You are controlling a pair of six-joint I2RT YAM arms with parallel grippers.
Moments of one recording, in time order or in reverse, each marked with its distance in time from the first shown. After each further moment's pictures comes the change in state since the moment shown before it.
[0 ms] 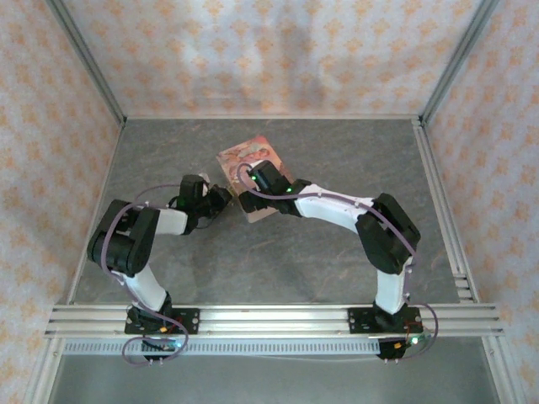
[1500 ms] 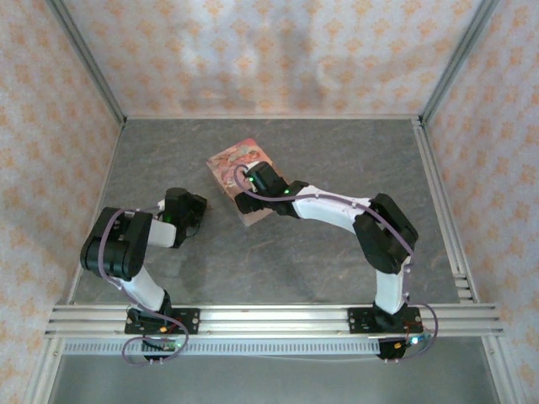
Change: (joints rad) left arm 0.108 -0.055 -0.173 0.130 -0.250 -0.217; right arm 0.014 0.013 0.006 0.035 -0.032 0.001
